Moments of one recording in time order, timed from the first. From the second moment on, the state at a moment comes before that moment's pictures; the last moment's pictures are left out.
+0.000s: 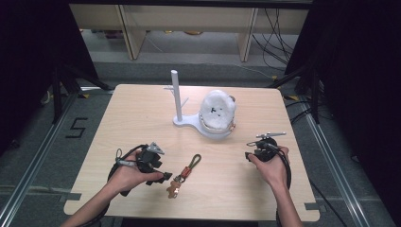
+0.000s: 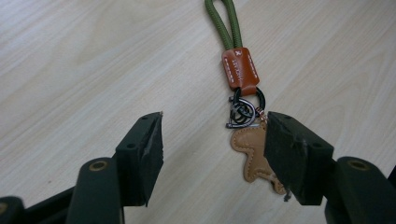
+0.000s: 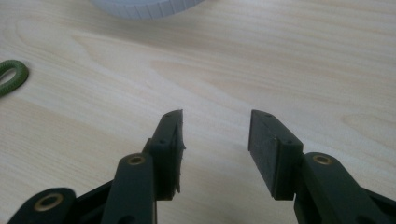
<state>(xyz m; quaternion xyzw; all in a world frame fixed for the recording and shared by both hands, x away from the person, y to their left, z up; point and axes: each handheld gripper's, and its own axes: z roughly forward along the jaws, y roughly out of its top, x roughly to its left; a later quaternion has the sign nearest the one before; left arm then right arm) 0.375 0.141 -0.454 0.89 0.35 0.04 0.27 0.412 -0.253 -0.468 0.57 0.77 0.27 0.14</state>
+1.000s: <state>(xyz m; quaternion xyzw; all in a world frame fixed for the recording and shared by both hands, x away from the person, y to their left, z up) 0.409 0.092 -0.463 0.91 0.38 -0.02 0.18 0.407 -0.251 -0.467 0.57 0.77 0.27 0.13</state>
